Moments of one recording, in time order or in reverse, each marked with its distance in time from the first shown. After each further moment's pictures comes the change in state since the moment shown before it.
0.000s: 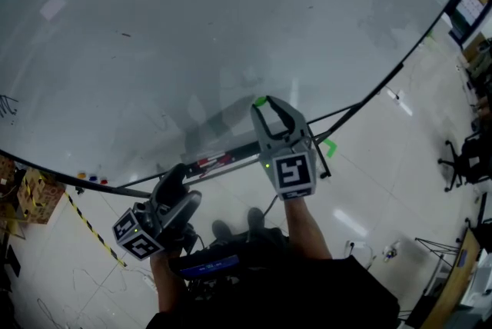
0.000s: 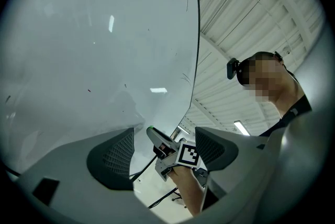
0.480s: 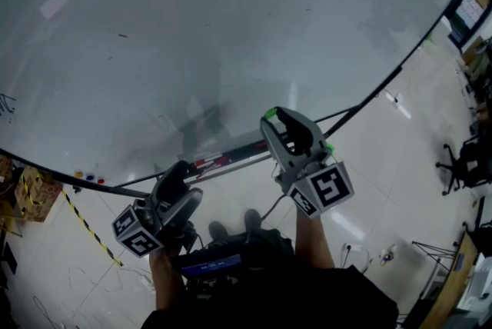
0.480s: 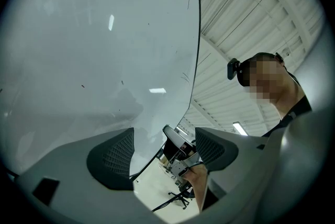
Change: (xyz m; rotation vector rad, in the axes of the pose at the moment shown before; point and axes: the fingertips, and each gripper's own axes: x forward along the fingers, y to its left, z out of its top) left arm 0.014 -0.002 -0.001 -0.008 -0.008 -0.018; right arm -0.049 -0.004 0.037 0.217 -0.125 0.204
